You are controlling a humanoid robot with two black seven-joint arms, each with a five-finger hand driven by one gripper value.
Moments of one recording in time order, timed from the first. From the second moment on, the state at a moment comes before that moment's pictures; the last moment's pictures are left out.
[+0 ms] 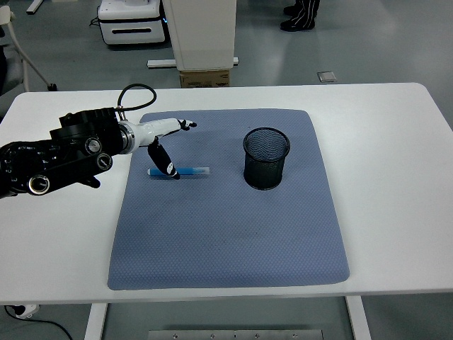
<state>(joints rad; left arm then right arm) -1.26 0.42 0.03 -1.10 0.94 -0.03 0.24 0.05 0.00 0.15 0.17 -0.17 0.06 0.03</state>
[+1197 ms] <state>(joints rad) -1.24 0.36 0.06 -1.05 0.88 0.08 0.22 0.05 0.00 0.15 0.17 -0.17 0.06 0.03</state>
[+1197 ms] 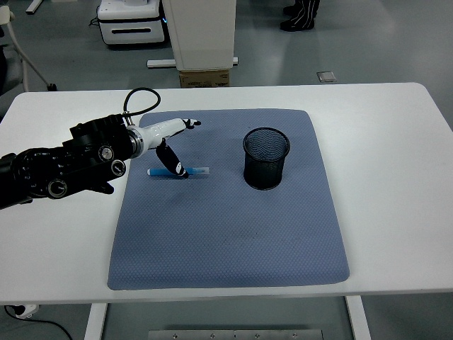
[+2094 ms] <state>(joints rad) -1.23 0.32 0.10 -1.04 0.92 0.08 0.22 0.05 0.00 0.15 0.17 -0.17 0.06 0.03</state>
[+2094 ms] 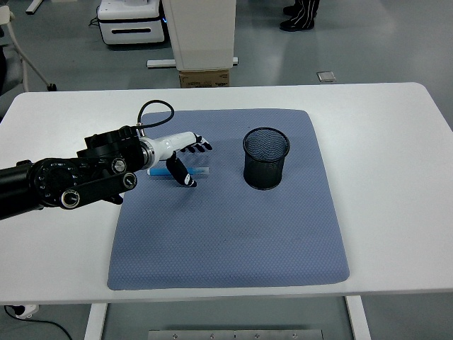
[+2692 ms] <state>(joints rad) -1.23 0.31 0.11 -1.05 0.95 0.09 0.22 0.05 0.00 0.15 0.17 -0.17 0.06 0.03</state>
